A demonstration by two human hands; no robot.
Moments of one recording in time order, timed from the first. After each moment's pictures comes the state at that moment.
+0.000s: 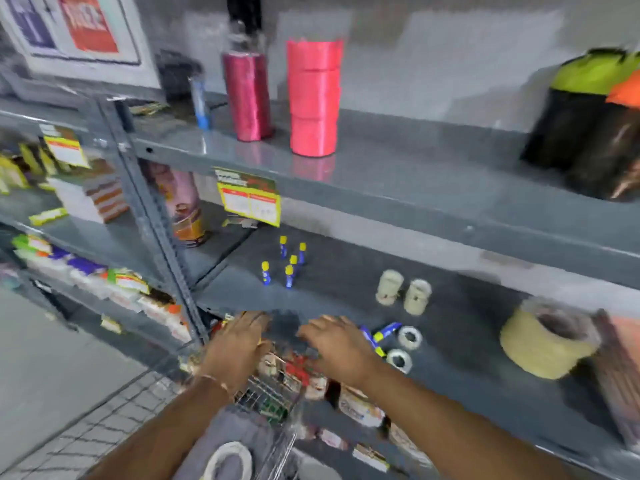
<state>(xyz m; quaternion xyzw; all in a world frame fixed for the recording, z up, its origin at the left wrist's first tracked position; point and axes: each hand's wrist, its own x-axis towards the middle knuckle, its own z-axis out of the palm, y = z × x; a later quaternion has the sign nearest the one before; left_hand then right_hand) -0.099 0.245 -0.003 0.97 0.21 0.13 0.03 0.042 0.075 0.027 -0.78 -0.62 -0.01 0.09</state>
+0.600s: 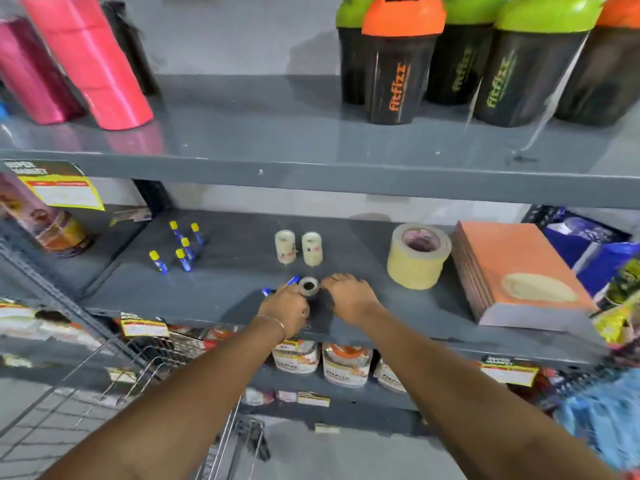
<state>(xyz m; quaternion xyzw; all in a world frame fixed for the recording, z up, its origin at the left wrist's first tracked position) 0.078 0.035 -0.011 0.99 0.10 -0.08 0.11 0.160 -0.110 -0.014 -0.93 -0.36 0.08 0.05</state>
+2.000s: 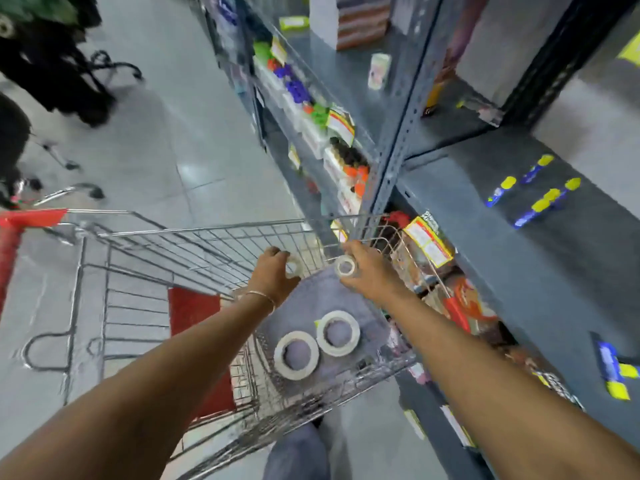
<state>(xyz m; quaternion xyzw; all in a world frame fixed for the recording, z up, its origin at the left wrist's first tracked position) -0.301 0.310 -0.146 0.73 0.62 0.09 0.28 -0.090 0.262 -0.116 -0.70 -0.64 0.29 0.16</state>
